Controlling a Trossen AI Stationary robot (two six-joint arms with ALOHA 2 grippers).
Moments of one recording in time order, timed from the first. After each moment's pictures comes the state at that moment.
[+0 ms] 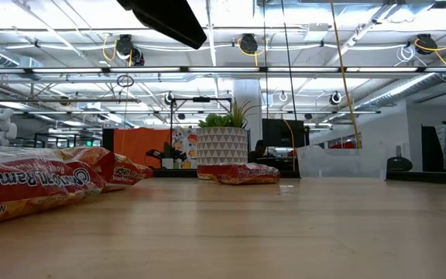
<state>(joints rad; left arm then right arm) -0.44 1.65 1.26 -0.50 -0.63 -0.25 0.80 1.39 1.04 -0.90 -0.68 2.05</state>
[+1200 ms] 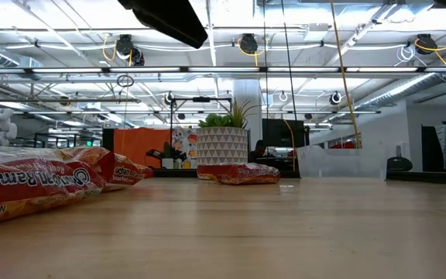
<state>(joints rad) -0.44 1.65 1.26 -0.49 -0.63 -0.26 0.67 1.39 1.04 -0.86 -0.34 1.41</state>
